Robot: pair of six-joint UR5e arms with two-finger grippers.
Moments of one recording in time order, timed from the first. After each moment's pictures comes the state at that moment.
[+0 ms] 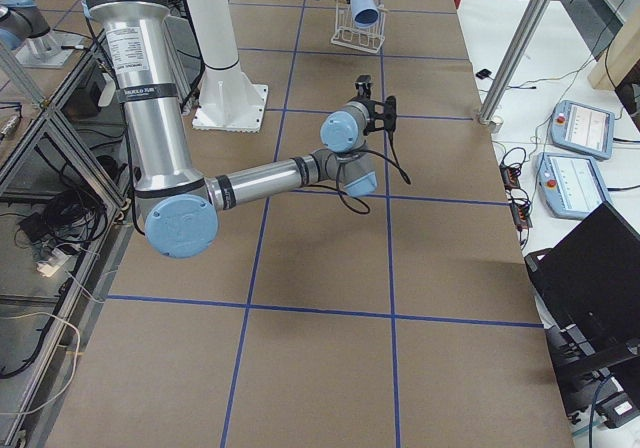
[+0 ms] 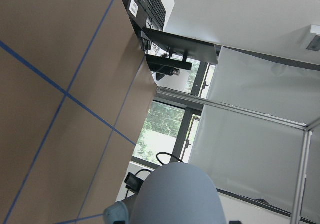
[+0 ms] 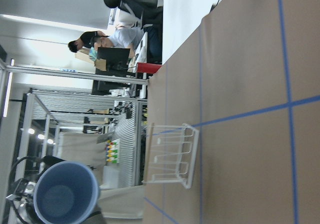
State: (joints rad) left arm -0.82 -2.07 -1.83 -2.79 -2.02 -2.21; right arm 1.09 -1.38 1.56 0.17 2.29 1.71
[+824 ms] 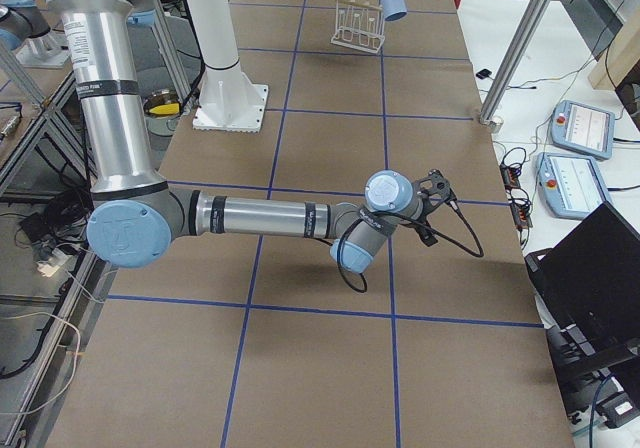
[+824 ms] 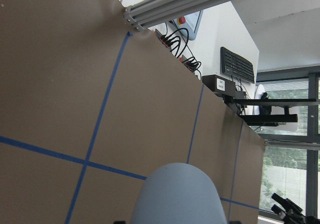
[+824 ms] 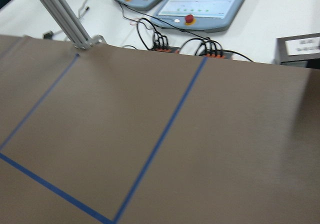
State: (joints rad) left arm -1.07 -2.07 -1.81 -2.32 -2.26 -1.71; right arm 1.45 -1.43 1.37 -0.62 2.43 0.28
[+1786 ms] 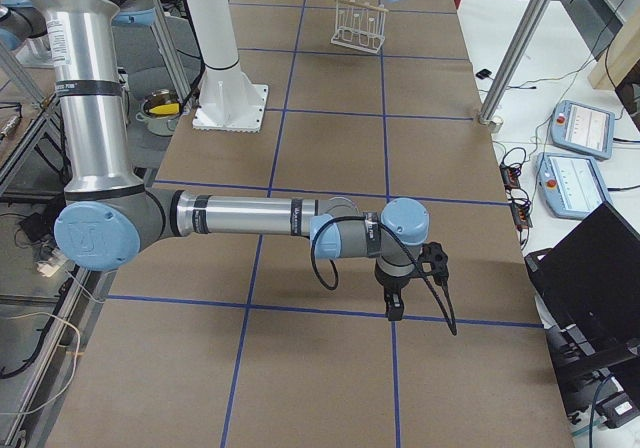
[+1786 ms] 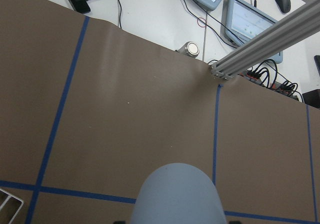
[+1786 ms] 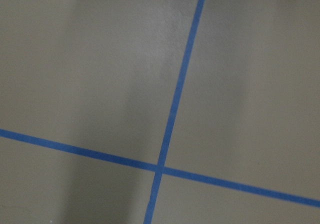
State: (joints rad) left arm -1.19 -1.98 -1.98 -1.76 -2.26 -1.11; right arm 1.55 -1.49 1.54 -1.56 2.30 -0.01
